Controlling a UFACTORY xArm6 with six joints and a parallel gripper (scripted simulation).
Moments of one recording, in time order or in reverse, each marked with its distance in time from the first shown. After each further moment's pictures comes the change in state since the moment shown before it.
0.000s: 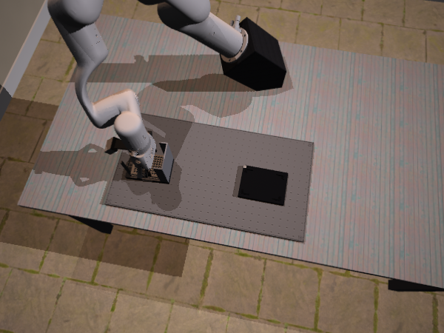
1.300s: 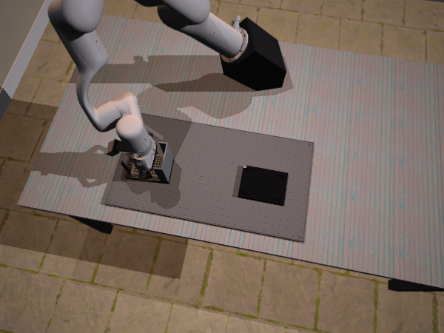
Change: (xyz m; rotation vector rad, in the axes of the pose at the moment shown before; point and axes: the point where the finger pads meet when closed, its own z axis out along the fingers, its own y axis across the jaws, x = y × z) arm 0.000 0.000 0.017 0.000 0.000 0.000
